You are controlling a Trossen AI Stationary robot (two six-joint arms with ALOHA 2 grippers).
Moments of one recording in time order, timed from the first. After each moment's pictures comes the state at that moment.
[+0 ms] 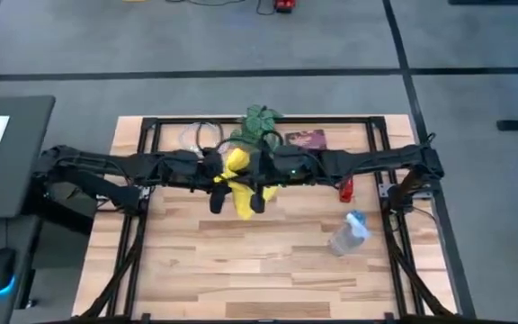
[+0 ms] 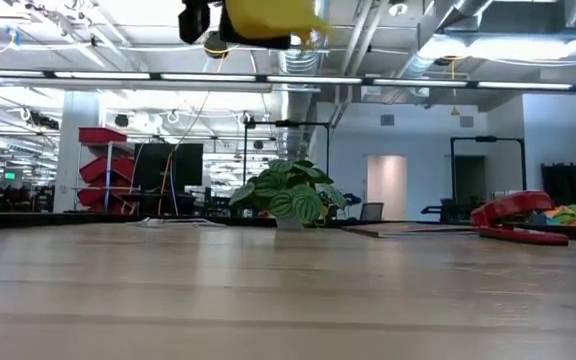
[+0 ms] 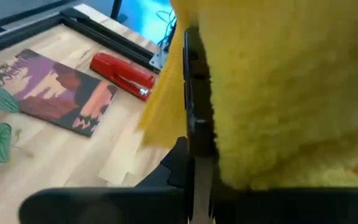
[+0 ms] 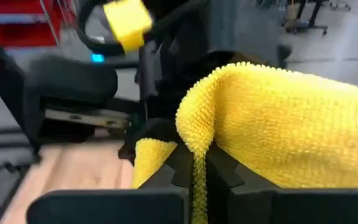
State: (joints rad) left arm -0.09 1.15 1.00 -0.19 -0.10 -0.51; right arm 0.07 1.72 1.63 -0.21 0.20 0.04
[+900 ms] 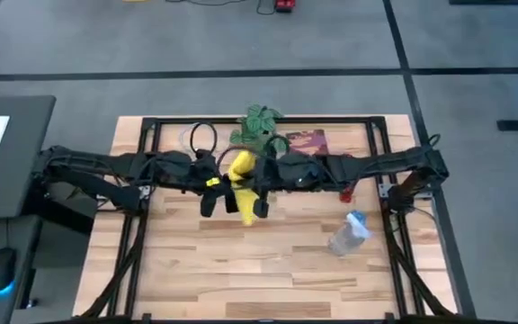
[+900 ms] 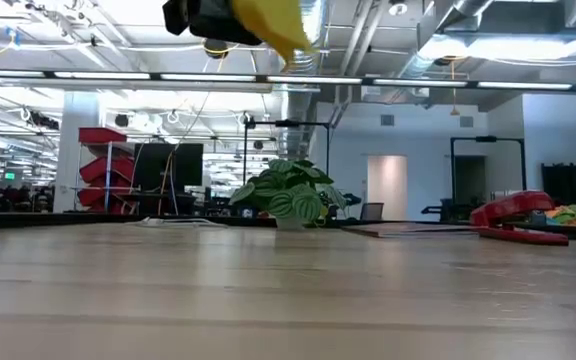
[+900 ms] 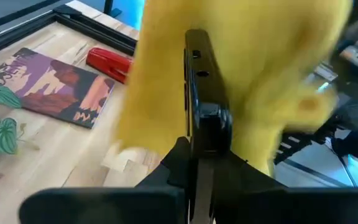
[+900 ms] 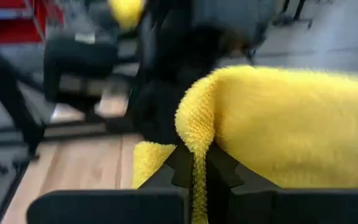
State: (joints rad) left arm -0.10 1.09 1.01 -0.28 -0.11 -0.46; right arm 0.12 1.69 1.63 -0.19 0.28 0.08
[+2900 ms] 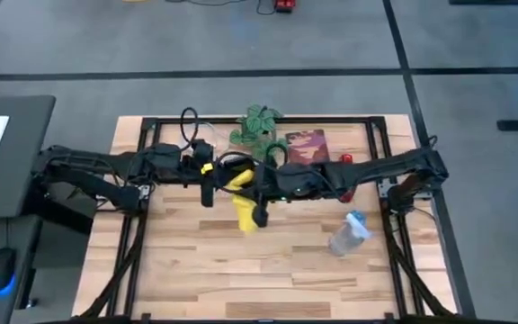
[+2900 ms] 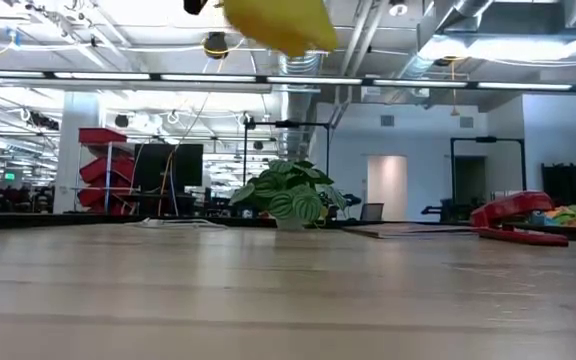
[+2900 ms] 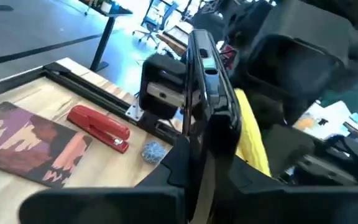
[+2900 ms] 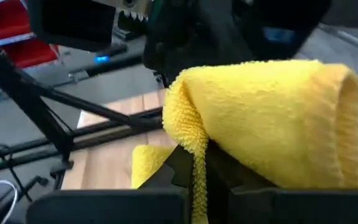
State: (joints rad) left arm -0.11 1.07 1.00 -0.05 -0.13 -0.53; right arm 0.14 1.67 1.60 -0.33 0.29 0.27
